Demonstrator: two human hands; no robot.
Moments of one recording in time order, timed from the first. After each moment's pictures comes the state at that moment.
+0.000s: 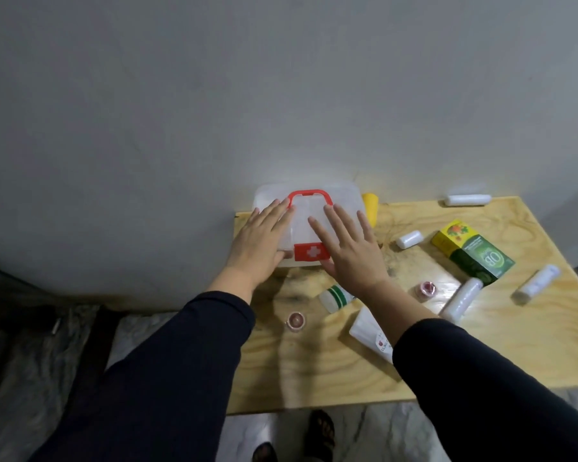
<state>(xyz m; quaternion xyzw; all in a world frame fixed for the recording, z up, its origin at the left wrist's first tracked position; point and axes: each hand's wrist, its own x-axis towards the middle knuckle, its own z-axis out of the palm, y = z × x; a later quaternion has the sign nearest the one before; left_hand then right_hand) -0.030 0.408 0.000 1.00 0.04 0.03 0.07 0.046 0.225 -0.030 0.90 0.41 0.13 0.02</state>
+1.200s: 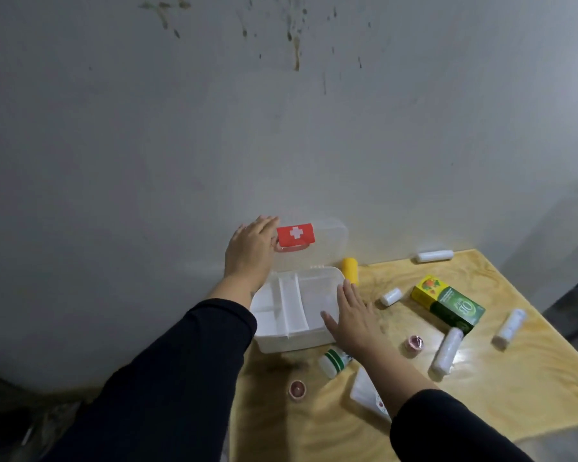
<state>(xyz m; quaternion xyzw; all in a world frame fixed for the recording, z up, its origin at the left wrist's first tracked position) 0.022 0.426 0.092 0.97 0.08 0.16 0.13 0.026 0.220 0.000 0.96 0.18 -0.13 -0.15</state>
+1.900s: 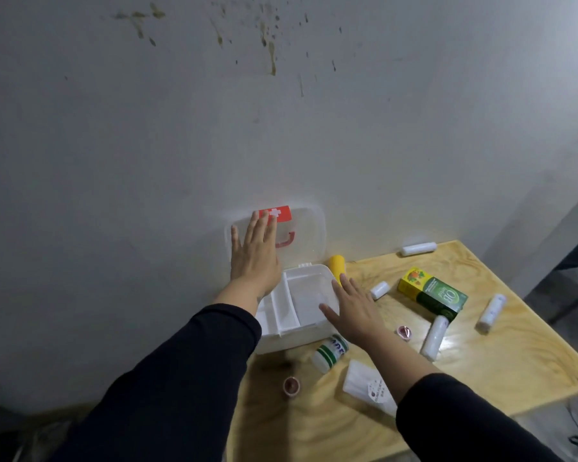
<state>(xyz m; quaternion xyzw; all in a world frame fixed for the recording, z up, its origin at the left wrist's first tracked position) 0.022 0.396 0.086 0.99 0.09 0.09 0.04 0.031 0.202 0.016 0.97 0.18 -0.12 -0.14</state>
